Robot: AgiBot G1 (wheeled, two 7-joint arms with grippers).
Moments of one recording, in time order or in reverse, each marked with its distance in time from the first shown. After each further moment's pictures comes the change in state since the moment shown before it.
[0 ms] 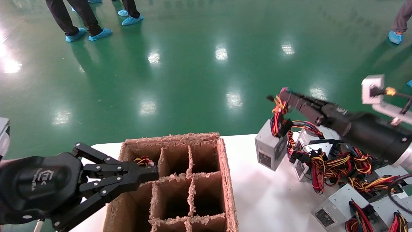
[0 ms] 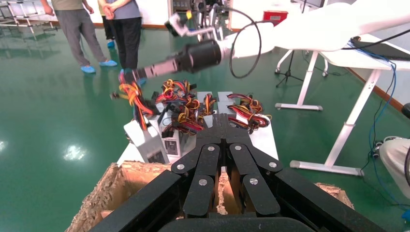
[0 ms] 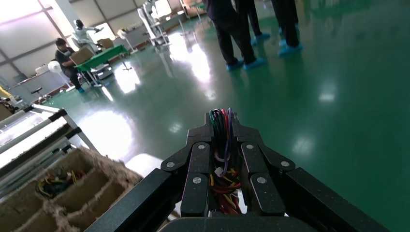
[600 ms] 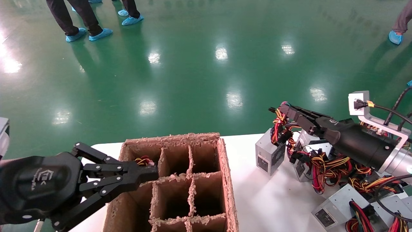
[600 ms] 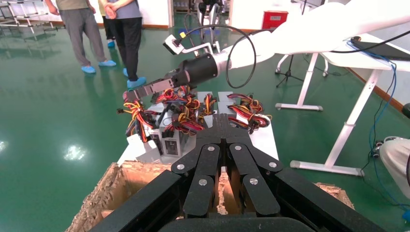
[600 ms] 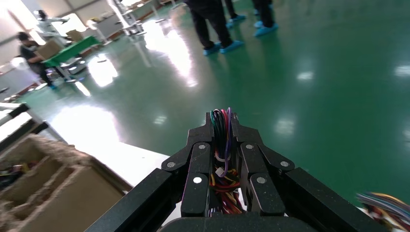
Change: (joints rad) left arm 0.000 0.000 0.000 0.000 0.000 0.000 0.000; right arm 0.039 -0.041 -0.019 -0.238 -0.041 0.032 -0.091
